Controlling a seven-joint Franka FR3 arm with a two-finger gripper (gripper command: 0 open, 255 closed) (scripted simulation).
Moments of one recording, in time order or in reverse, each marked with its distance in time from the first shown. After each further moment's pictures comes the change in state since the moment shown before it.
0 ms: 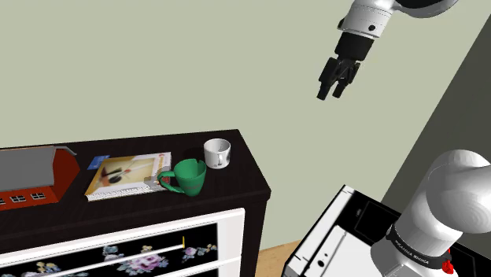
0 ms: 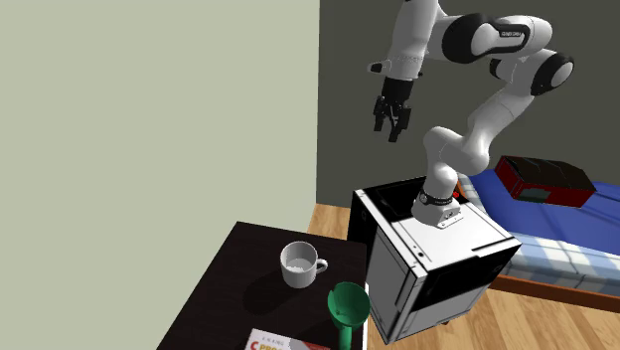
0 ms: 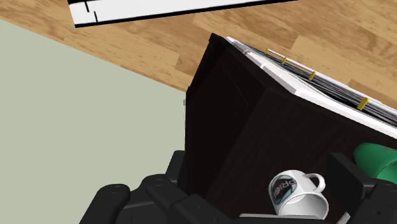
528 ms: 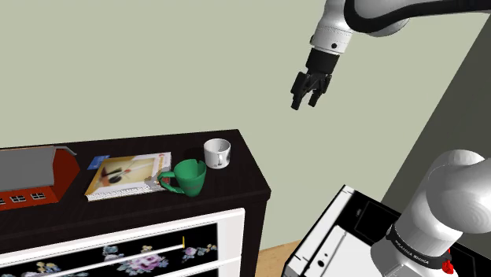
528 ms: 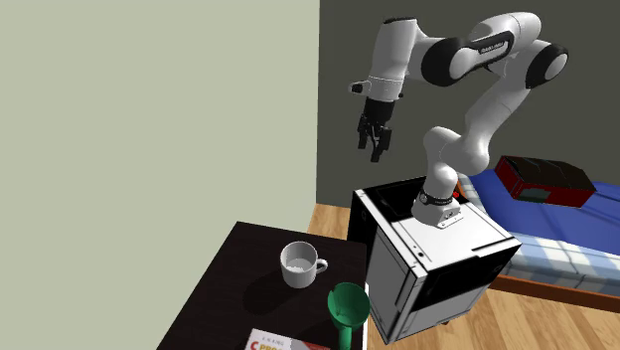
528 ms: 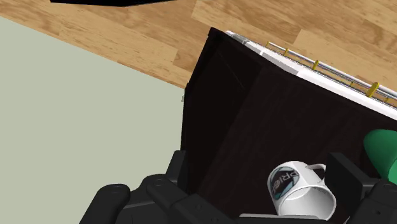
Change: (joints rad) arm 0.005 0.183 0.048 0.010 0.012 0.165 0.033
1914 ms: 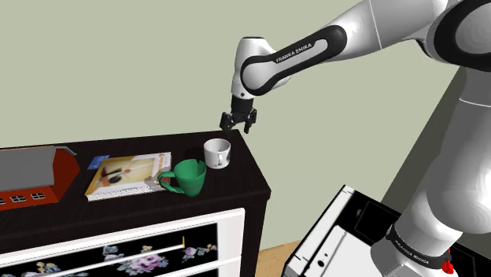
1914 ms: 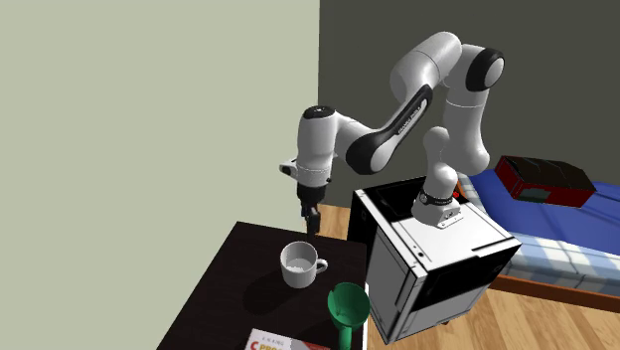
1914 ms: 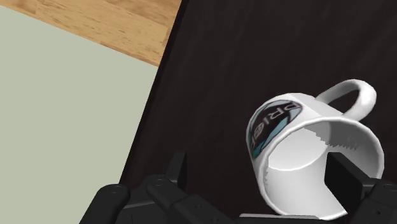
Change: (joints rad) arm 0.021 0.788 0.118 0.385 -0.123 0.368 0.192
